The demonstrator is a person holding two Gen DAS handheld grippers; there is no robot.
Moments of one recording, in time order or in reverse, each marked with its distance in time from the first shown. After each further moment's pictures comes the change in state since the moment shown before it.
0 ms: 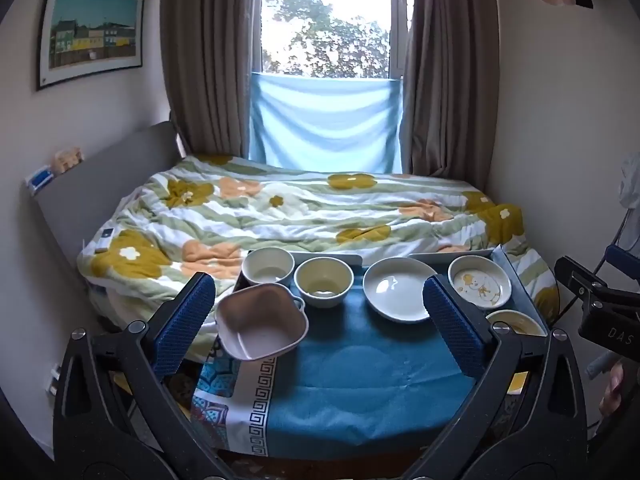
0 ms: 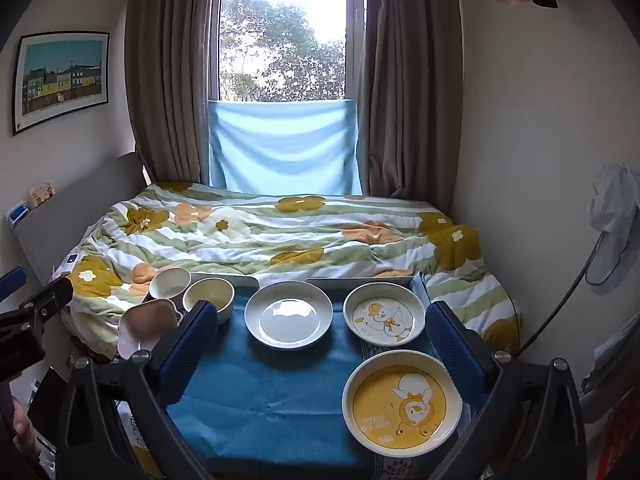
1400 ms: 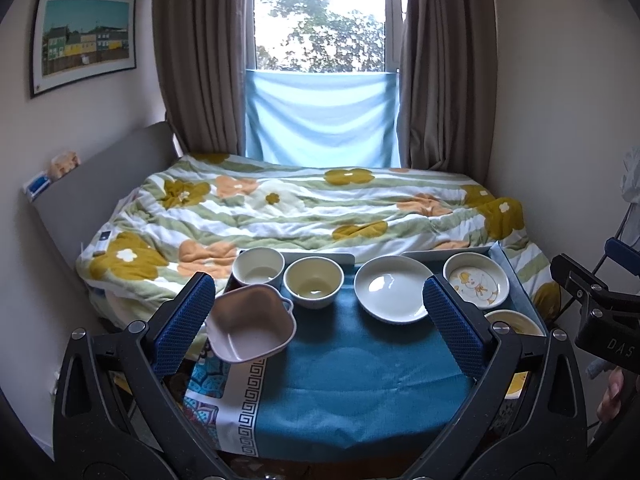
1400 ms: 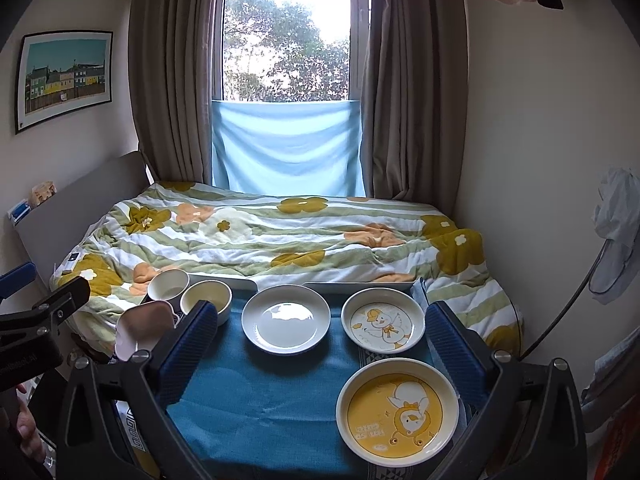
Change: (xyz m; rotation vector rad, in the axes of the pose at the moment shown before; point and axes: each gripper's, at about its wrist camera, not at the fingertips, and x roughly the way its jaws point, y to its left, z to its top) left arm 0.009 -0.024 0.006 0.047 0.025 0.028; right arm 0.010 -0.006 0.010 -0.012 0.010 0.020
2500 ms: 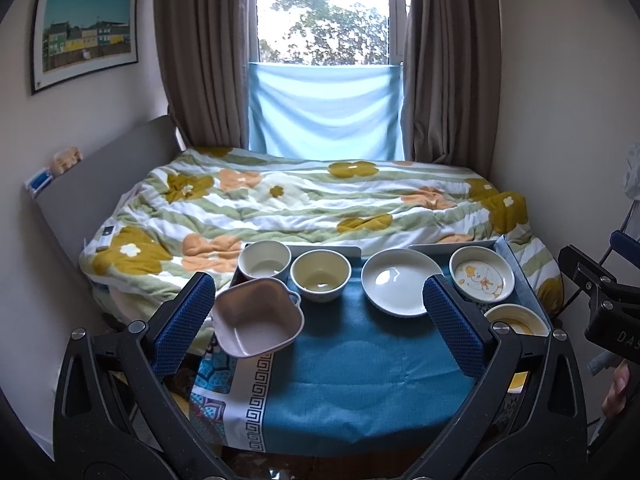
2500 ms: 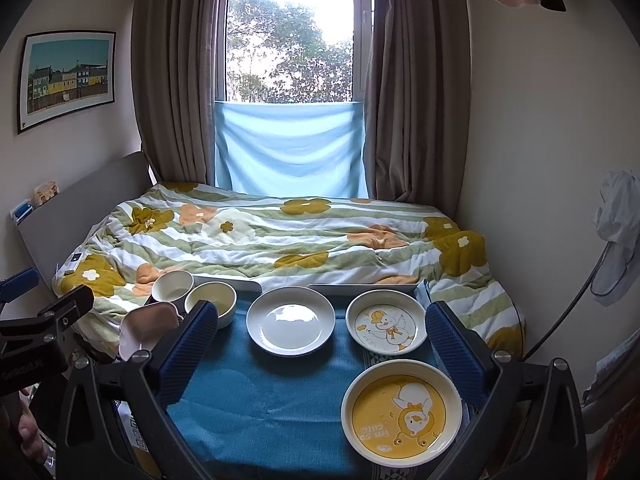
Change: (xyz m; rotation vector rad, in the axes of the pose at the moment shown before) left arm 0.001 0.010 -0.002 -0.005 0.025 0.009; right arm -0.002 0.004 0.000 -0.008 -0.007 0.009
